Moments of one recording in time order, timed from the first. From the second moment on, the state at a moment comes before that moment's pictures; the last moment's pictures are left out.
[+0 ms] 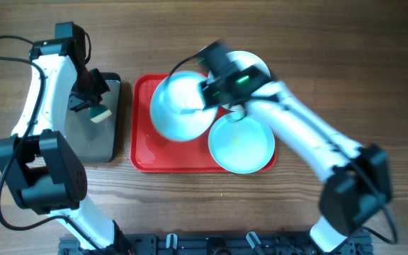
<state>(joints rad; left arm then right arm) 0.12 1.91 1.58 -1.18 -0.09 -0.43 0.58 1.81 1.53 -0.80 0.01 0.29</state>
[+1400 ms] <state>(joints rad) 0.12 1.91 1.58 -1.15 -0.08 -0.43 -0.17 1.62 1.22 -1.01 -0.34 0.18</state>
